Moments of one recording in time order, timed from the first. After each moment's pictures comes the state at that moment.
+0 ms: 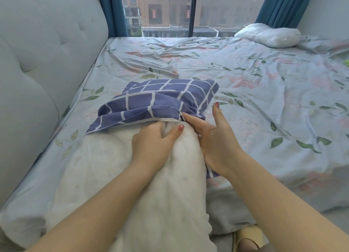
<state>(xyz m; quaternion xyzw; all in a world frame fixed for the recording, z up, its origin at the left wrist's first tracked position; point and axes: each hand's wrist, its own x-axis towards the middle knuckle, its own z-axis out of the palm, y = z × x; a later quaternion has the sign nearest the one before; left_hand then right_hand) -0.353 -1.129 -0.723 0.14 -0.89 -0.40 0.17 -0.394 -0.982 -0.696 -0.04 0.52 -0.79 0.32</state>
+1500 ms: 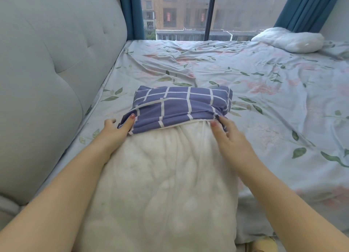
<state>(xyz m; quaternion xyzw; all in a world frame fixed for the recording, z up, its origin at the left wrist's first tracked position) -0.344 -1.270 -0.725 0.37 -0.78 -0.50 0.07 -0.402 -0.981 -0.718 -0.11 0.86 -0.49 0.04</state>
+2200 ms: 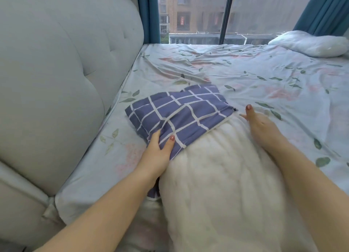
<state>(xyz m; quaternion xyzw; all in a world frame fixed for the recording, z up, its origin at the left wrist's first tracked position) -0.320 -1.199 -0.742 0.25 -0.77 -0.58 0.10 -0.483 -0.970 -0.708 -0.14 0.91 -0.38 0.02</state>
